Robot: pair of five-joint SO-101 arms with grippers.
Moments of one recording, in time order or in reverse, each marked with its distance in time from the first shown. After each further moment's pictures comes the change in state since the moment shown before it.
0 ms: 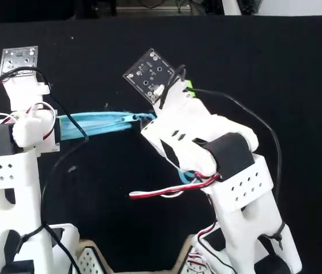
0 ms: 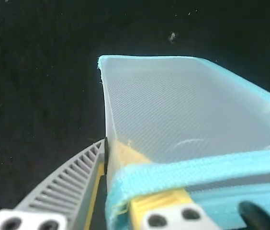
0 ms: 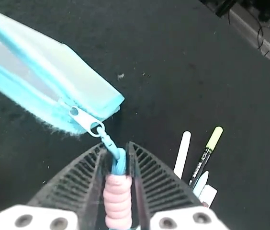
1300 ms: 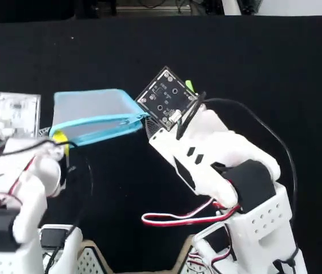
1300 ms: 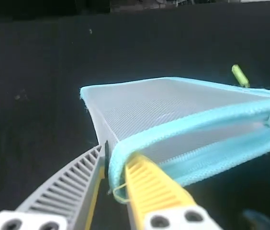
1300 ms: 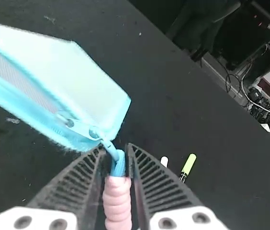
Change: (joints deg) left arm 7.2 -32.2 16.6 -9.7 -2.6; right arm 0.0 -10.8 4.9 -5.4 4.8
